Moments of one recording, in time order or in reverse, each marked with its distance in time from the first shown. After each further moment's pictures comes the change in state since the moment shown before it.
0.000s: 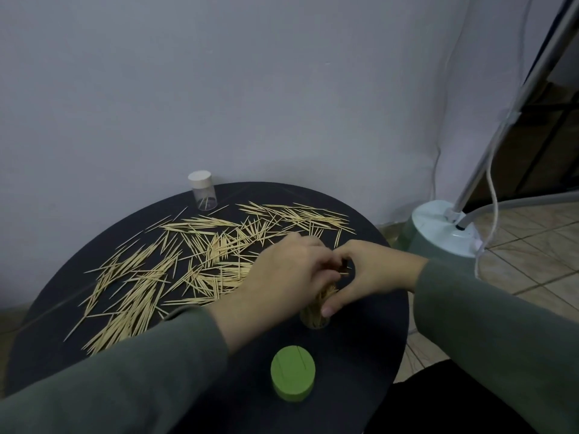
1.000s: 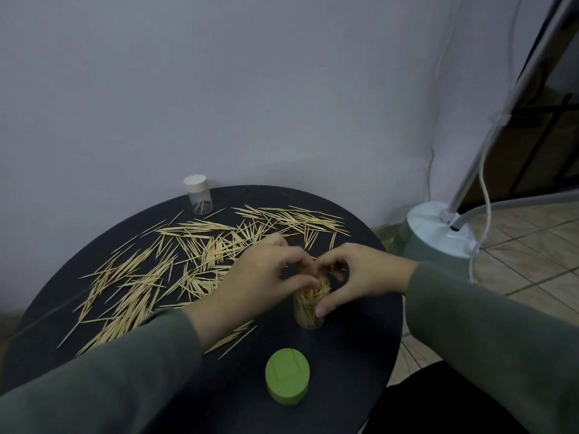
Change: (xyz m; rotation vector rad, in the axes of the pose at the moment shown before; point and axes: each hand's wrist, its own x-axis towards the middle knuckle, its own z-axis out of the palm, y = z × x) left_hand -0.009 -0.034 0.005 -0.243 0.097 0.065; right_hand 0.005 0.012 0.001 0.028 -0.015 -0.027
